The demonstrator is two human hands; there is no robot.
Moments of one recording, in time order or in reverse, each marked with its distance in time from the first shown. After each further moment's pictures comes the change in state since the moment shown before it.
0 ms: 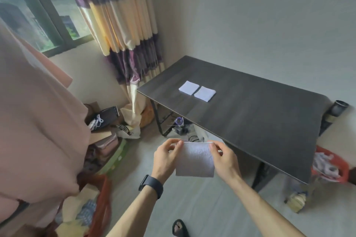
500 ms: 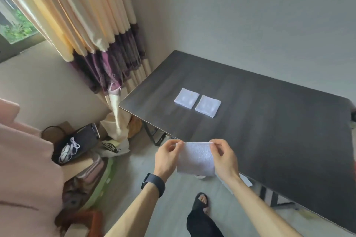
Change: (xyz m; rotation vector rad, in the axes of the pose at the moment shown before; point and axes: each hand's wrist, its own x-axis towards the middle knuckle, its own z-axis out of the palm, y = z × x) left_hand 0.316 -0.027 0.012 0.000 -0.154 -0.166; right_hand 0.261 -0.004 0.105 0.047 0.165 0.166
